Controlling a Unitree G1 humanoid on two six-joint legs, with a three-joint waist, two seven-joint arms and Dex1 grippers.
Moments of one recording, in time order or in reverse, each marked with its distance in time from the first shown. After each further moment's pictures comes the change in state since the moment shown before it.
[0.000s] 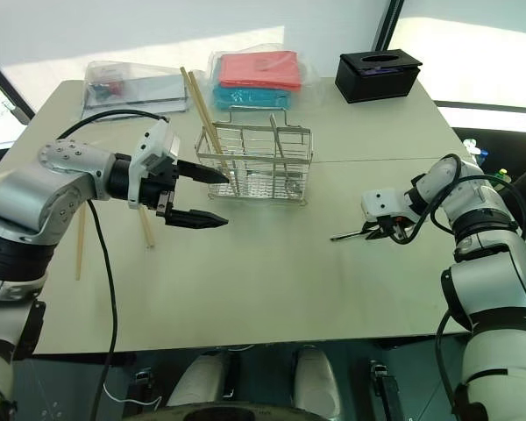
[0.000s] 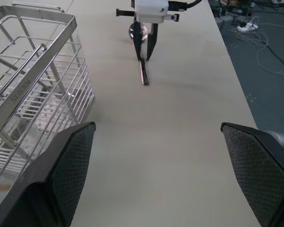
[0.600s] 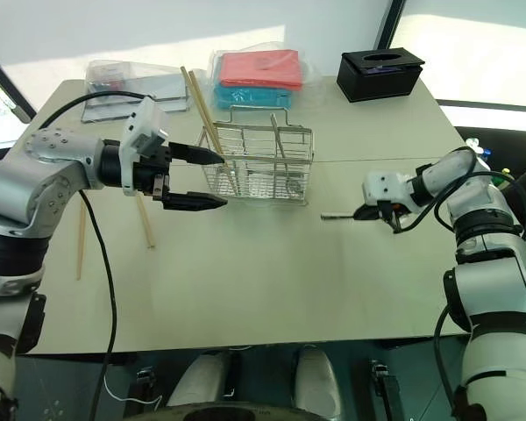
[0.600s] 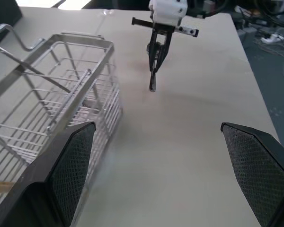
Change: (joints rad) left arm -0.008 -0.010 0.088 -0.006 -0.025 0.022 0.077; right arm 0.088 -0.015 -0.212 -0.249 0.238 0.190 0.020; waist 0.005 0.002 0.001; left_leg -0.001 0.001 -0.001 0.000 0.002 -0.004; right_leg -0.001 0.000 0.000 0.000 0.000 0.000
